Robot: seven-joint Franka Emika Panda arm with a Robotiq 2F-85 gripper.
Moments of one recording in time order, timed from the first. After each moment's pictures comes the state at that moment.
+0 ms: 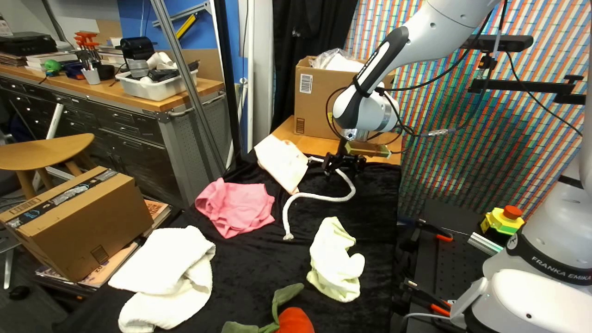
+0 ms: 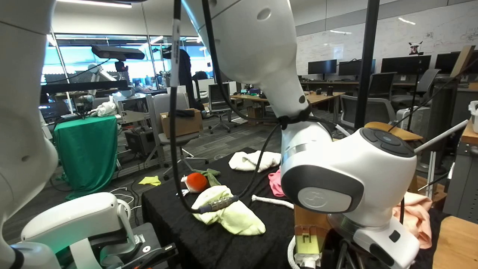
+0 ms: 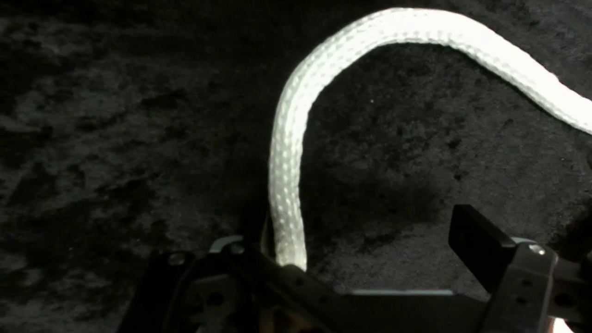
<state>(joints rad) -0.31 0.42 -0.01 -2.29 0.51 2.67 -0.01</state>
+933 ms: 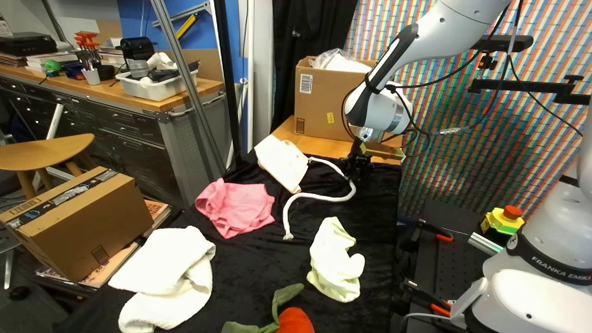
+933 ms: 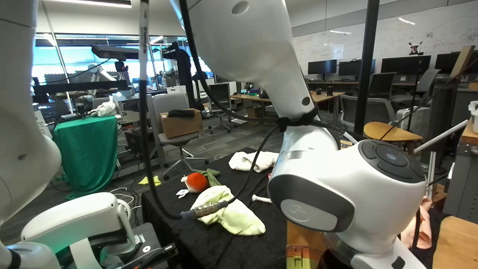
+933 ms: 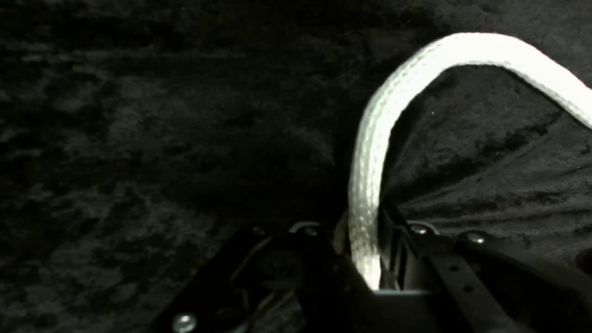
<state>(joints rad) -0.37 0.37 0.00 -2.39 0.66 2.71 -0.18</state>
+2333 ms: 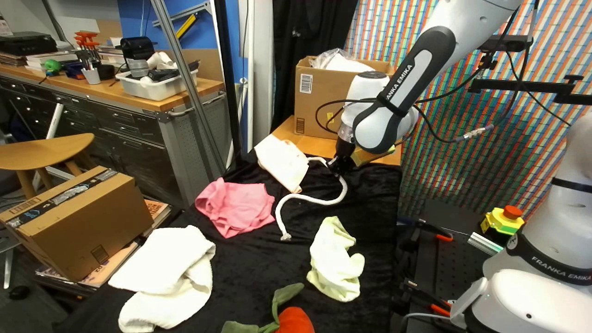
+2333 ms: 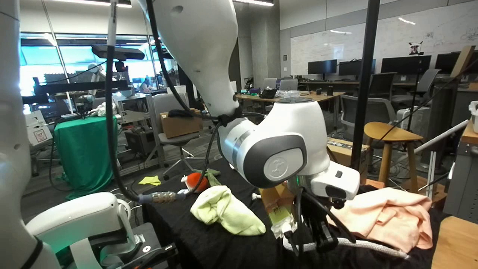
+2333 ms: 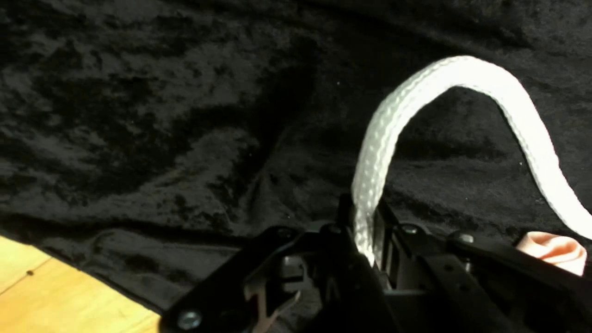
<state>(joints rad) 0.09 0.25 -0.28 -2.52 -0.01 2.95 0.27</state>
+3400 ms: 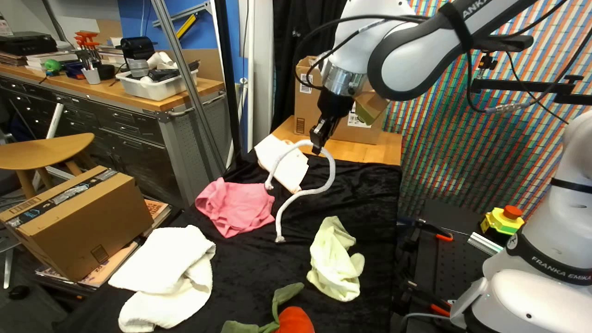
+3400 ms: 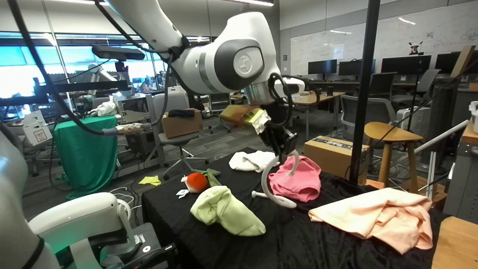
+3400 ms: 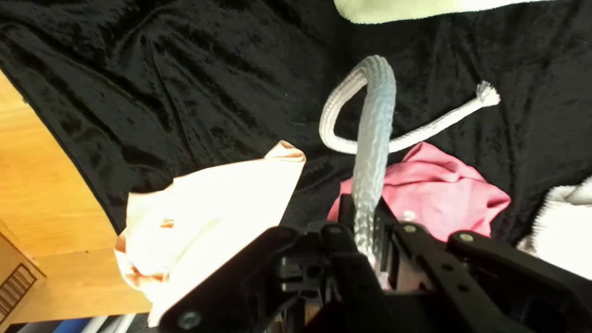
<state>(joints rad) 0.14 -0.16 -0.08 -2.50 -0.15 2.60 0.17</state>
